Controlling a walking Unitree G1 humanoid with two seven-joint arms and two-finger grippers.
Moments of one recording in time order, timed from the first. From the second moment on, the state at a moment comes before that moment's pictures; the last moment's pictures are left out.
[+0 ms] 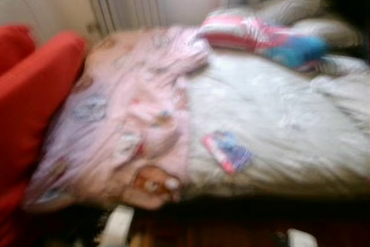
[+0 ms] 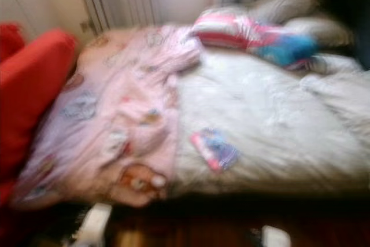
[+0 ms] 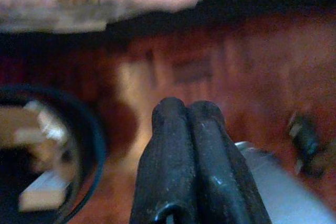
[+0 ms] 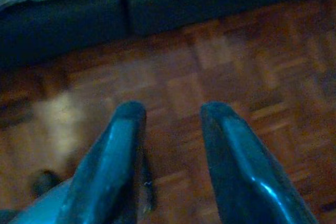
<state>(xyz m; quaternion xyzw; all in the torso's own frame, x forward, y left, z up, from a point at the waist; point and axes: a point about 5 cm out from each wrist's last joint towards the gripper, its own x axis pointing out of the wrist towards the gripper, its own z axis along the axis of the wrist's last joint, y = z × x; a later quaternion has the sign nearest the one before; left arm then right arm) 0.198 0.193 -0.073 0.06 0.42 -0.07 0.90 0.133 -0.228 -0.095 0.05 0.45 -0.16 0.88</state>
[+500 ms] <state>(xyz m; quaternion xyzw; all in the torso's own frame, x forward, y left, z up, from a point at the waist) 0.167 0.216 -0.085 0.07 0.46 -0.05 0.88 0.147 -0.218 -0.091 0.06 0.43 -0.15 0.89</state>
